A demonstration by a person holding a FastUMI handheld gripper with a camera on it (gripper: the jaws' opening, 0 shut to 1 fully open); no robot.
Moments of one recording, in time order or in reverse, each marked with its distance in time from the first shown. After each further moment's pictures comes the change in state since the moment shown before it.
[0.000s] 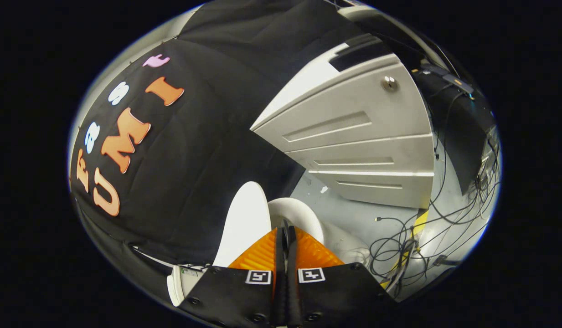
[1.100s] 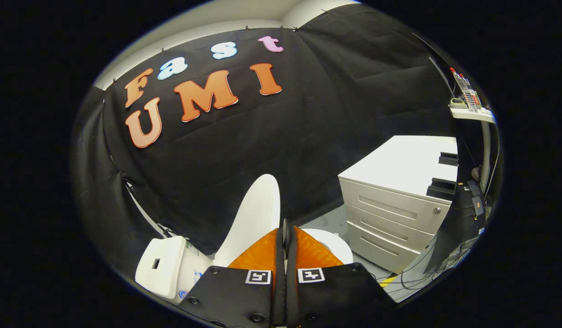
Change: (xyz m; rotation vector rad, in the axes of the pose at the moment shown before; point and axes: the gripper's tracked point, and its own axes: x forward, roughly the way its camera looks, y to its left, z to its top) arm -0.110 0.200 0.009 -0.495 -0.147 0.176
